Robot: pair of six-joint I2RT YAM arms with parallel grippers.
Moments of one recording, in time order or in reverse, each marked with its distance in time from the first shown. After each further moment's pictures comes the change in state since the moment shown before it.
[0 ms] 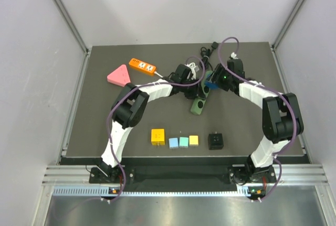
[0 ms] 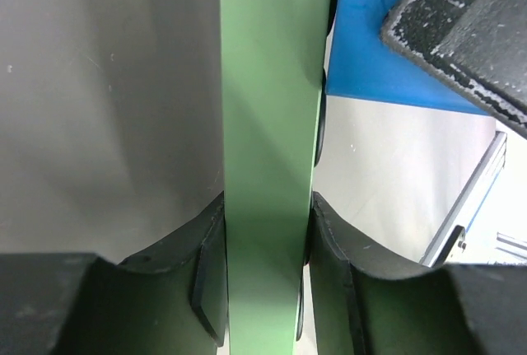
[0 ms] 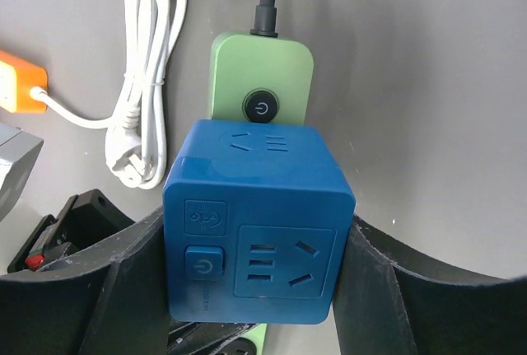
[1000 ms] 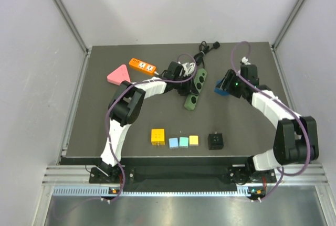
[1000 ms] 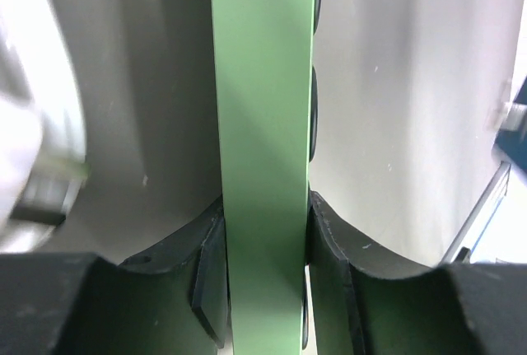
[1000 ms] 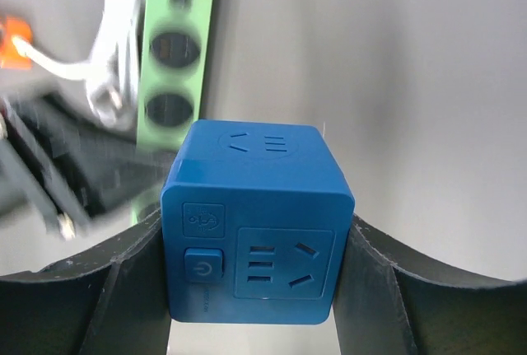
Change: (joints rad) left arm 0.070 -0.004 -0.035 0.031 0.003 -0.004; right arm -0.087 -0.253 -0.123 -0.159 -0.061 -0.094
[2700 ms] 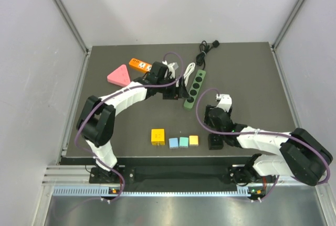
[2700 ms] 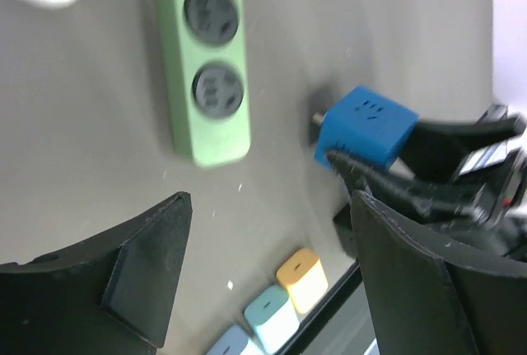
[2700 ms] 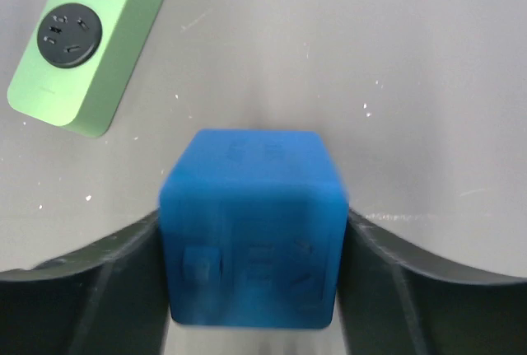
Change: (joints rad) left arm 0.023 -0.460 -0.281 -0.170 -0.029 0.104; right arm 0.640 -0.229 -0.564 0.399 0.757 -0.001
